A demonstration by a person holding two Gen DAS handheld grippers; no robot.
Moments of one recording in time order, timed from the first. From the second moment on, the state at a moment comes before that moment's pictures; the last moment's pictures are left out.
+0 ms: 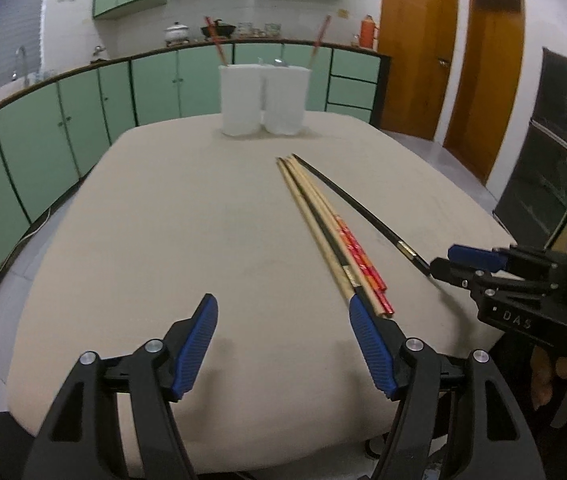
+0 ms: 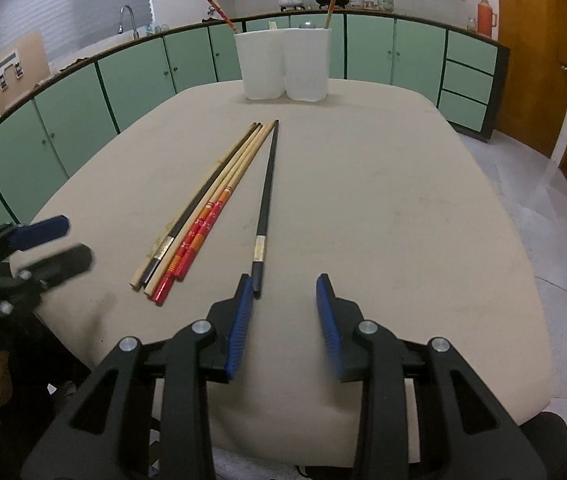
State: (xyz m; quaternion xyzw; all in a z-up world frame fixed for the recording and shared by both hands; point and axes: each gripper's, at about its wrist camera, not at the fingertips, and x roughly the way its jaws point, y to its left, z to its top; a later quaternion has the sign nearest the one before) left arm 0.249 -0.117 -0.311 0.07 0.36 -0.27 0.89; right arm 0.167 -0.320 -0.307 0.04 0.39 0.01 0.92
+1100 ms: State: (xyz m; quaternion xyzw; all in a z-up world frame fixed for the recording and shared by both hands) left arm 0.282 -0.118 -0.331 0.05 0.36 -0.20 0.91; right arm 0.181 -0.317 -0.316 0.02 0.38 -0.04 0.93
